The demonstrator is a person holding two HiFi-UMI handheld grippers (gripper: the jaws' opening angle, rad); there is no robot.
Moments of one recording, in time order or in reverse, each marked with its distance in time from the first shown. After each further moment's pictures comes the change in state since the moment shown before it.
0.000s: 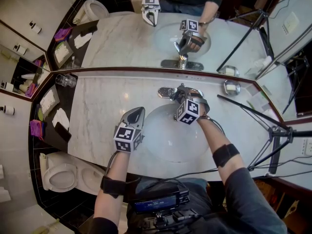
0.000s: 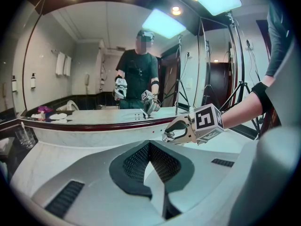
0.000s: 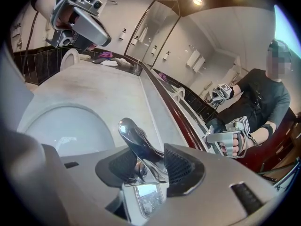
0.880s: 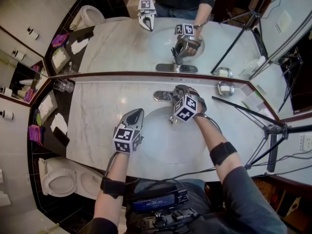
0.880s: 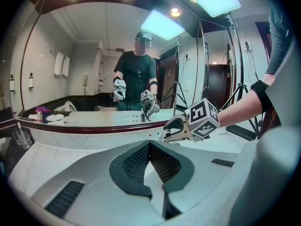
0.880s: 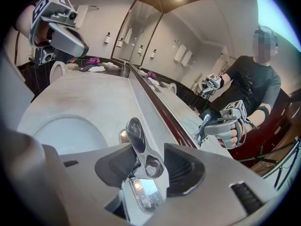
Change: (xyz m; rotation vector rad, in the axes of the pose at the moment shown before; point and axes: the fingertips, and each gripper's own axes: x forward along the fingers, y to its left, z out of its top) left arm 0.006 -0.011 0.011 -0.006 -0.021 -0.022; right arm -0.008 -0.028 -0.006 0.150 0.026 -0.018
